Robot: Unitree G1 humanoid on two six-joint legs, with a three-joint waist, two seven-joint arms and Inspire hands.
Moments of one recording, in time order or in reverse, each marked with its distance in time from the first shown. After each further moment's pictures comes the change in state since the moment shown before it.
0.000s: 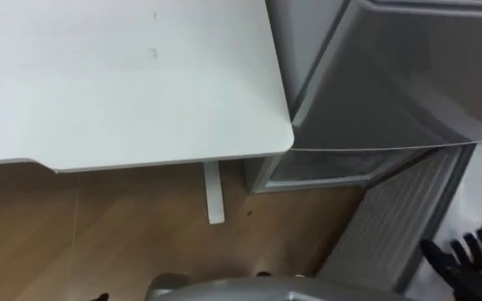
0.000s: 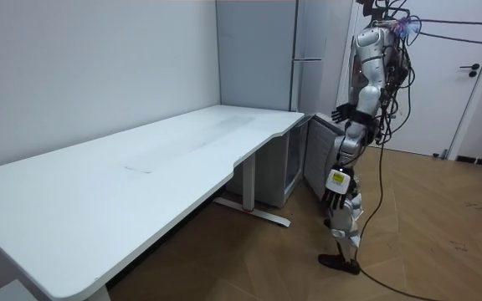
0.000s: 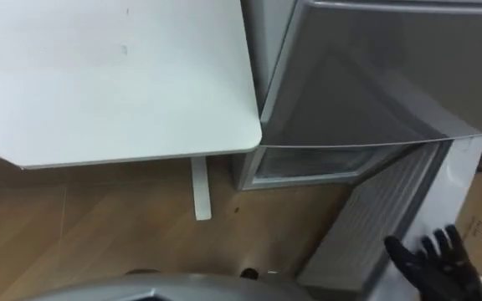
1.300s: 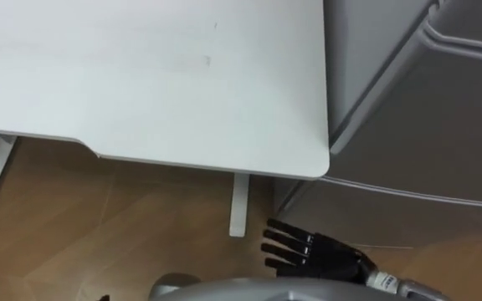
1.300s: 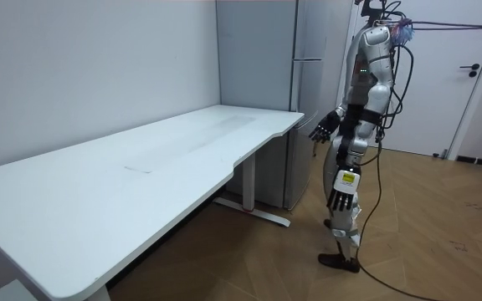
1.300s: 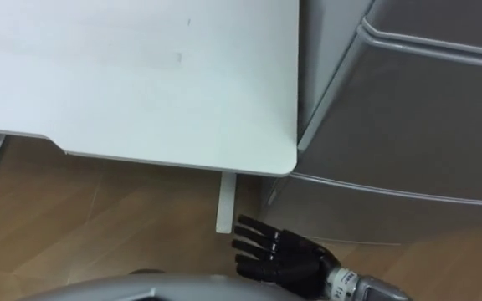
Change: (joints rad) left arm 0.008 -0.055 0.081 0.006 -0.087 0.008 0.091; right arm -0.288 0.017 0.158 0.202 -0.488 0.519 0.419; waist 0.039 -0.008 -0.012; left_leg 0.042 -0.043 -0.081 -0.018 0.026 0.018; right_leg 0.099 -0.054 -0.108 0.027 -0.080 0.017
